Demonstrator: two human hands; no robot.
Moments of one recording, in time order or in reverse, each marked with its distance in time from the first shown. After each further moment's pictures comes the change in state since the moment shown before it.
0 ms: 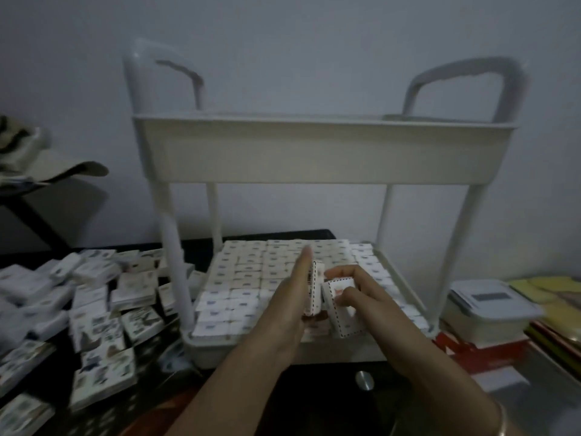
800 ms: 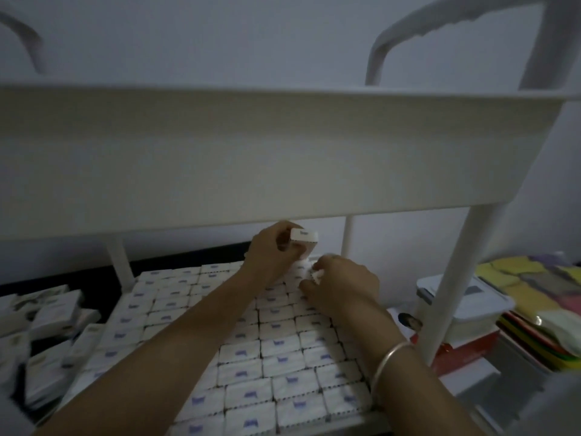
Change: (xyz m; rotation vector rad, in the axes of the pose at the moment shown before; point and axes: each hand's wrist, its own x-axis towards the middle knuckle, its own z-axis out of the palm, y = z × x) left_hand 0.230 0.003 0.010 0.740 0.001 0.601; right_hand 0.151 0.040 -0.052 -0.996 0.307 0.089
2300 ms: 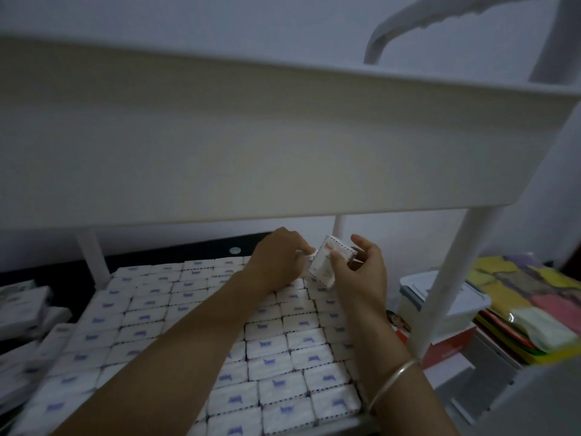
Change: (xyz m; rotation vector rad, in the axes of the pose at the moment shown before) left_hand 0.020 -0.016 0.033 0.502 -0.170 0.329; right_hand -0.001 0.024 0.013 1.127 0.422 0.250
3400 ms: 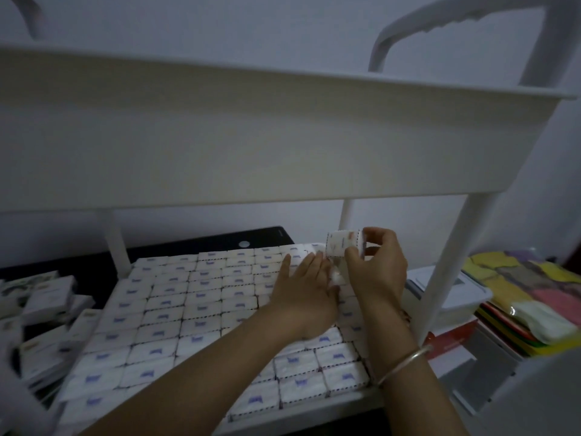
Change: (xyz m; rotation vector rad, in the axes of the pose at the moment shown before) left_hand -0.066 0.085 -0.016 0.294 -0.504 -0.203; right_hand 0.005 0.002 -0.010 -0.339 0.167 -0.219
